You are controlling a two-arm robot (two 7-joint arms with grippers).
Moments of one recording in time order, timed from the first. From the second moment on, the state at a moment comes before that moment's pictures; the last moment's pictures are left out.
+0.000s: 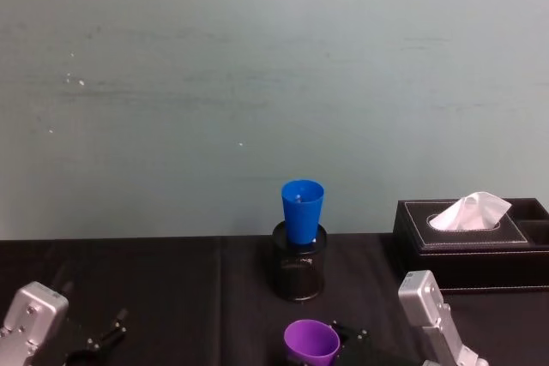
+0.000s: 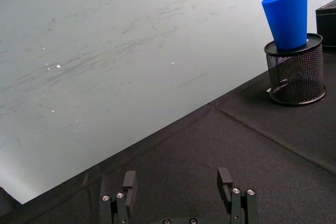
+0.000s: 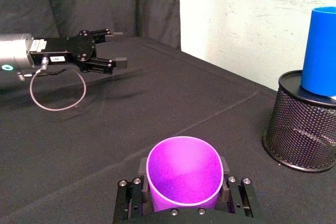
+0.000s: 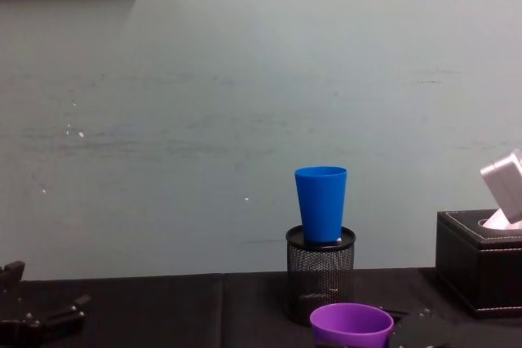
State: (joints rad) left arm -0.20 0.60 0.45 -1.41 -0.25 -0.12 0.03; right arm 0.45 0.41 -0.55 -1.10 0.44 -0.12 0.72
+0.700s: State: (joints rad) left arm -0.20 0.60 0.45 -1.41 -0.25 -0.12 0.03; right arm 0.45 0.39 -0.54 -1.09 0.43 -0.13 0.73
